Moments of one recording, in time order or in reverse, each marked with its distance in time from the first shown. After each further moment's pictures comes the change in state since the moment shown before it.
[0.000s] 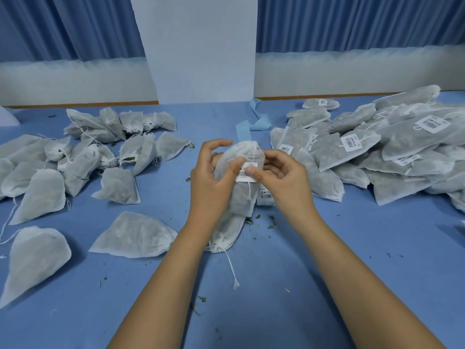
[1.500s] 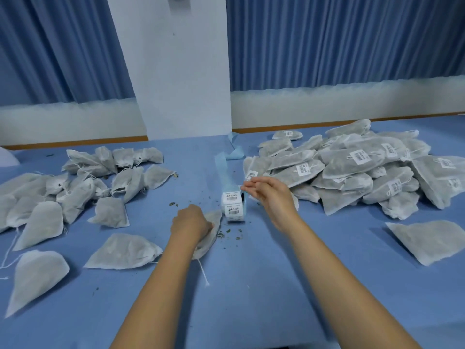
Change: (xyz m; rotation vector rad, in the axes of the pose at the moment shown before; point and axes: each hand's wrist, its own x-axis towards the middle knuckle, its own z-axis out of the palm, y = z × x) left_hand -0.002 -0.004 0.010 1.241 -0.404 -0.687; right_hand -0.001 -0.015 -0.055 0.267 0.138 0.286
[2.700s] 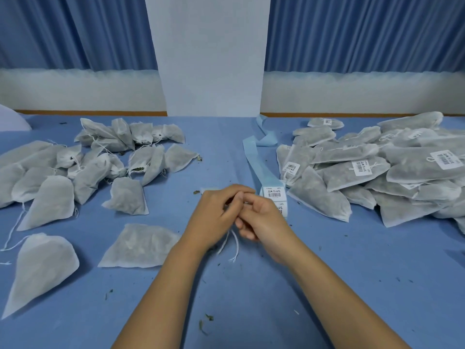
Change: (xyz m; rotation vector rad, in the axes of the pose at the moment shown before) left_hand 0.012 -0.041 -0.003 -0.709 0.286 0.822; right_hand -0.016 0.056 0.080 -0.294 -0.408 0.123
